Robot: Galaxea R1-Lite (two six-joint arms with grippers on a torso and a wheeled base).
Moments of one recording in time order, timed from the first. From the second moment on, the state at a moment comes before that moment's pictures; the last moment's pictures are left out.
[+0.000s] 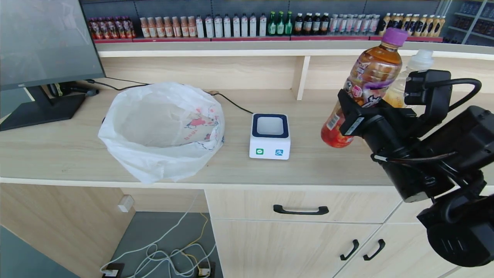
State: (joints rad) left arm 0.00 0.00 0.00 0.00 0.00 0.00; right arm 0.52 1.76 -0.68 -1.53 -0.36 -0.11
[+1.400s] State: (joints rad) left arm 0.00 0.00 0.00 0.00 0.00 0.00; right arm 0.71 1.49 -0.40 -1.53 -0.14 0.02
